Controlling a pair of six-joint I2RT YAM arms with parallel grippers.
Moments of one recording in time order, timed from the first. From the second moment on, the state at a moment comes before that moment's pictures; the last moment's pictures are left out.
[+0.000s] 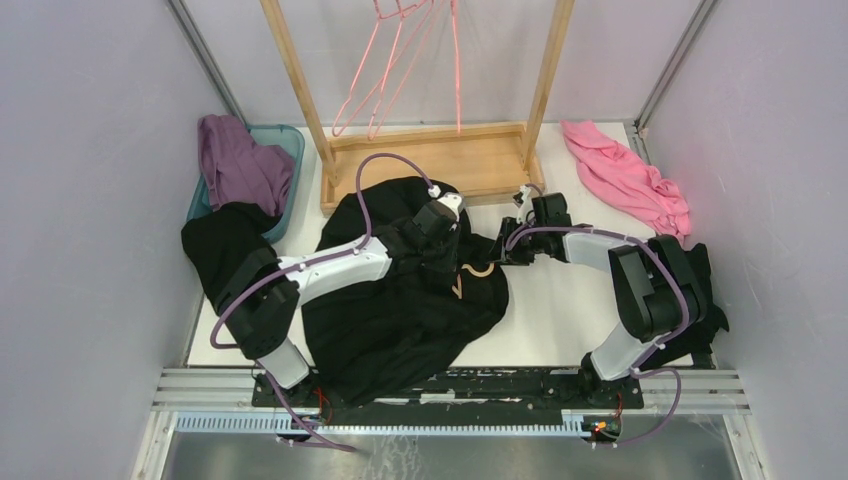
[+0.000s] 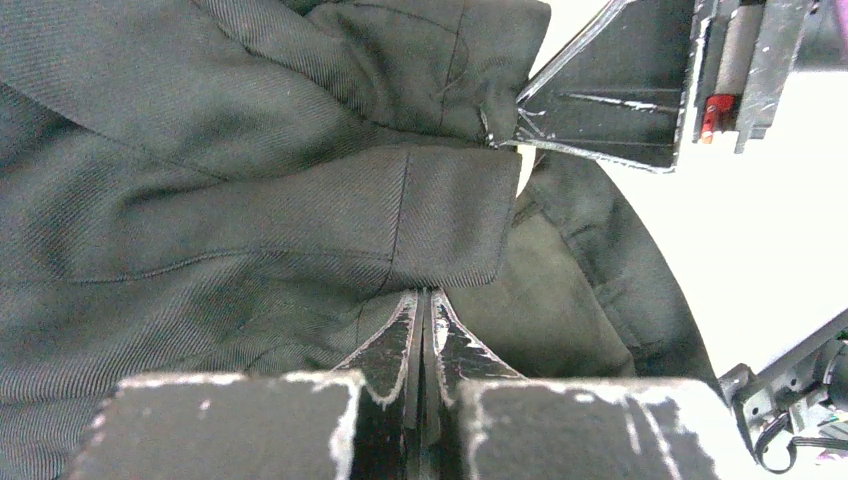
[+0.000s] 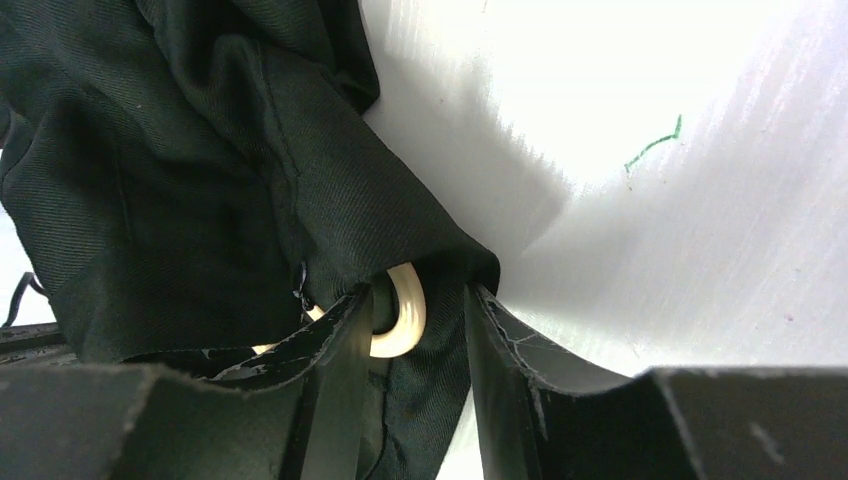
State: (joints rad) left arm -0.88 1.64 1.10 -0.27 -0.07 -0.50; right arm 0.27 1.65 0.78 -0.07 -0.49 0.42
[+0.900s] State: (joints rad) left arm -0.84 1.66 1.05 -0.20 -0.02 -0.49; right arm 0.26 1.71 0.74 0.09 -0.64 0.51
